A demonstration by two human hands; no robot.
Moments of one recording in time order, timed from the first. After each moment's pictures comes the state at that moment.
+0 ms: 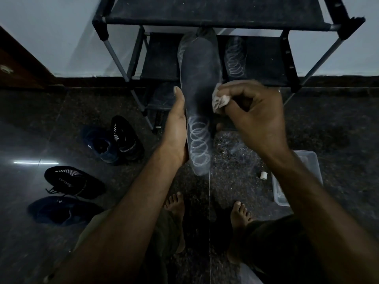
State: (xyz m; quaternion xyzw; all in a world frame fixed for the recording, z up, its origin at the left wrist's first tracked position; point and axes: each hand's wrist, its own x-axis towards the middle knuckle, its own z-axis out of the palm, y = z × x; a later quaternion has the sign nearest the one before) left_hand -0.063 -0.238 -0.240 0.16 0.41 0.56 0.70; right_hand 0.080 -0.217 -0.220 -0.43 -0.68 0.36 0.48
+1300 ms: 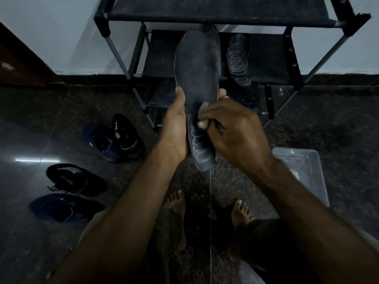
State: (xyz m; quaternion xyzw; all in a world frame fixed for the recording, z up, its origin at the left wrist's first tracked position) left_hand -0.065 -0.244 -0.227 0.12 0.33 0.53 0.77; right_hand 0.063 -0.239 -0.233 -0.38 -0.83 0.16 0.38
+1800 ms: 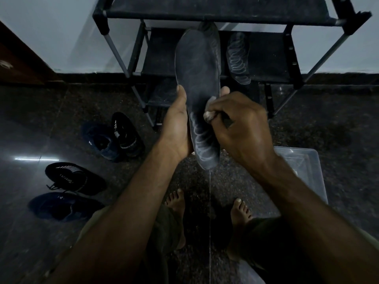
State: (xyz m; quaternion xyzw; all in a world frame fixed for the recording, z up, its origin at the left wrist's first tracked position) left_hand -0.062 -0.245 -0.225 0.10 0.31 0.53 0.78; right_hand 0.066 -0.236 -0.233 -0.42 -0.79 0.16 0.41
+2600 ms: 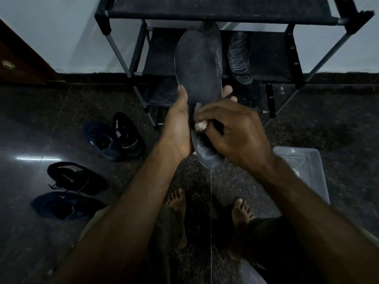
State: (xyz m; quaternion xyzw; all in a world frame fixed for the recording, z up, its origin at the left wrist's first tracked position) left_hand -0.064 -0.243 -0.233 0.12 0.26 0.53 0.80; right_hand 0.063 -0.238 -0.234 -0.34 -0.83 0.19 0.40
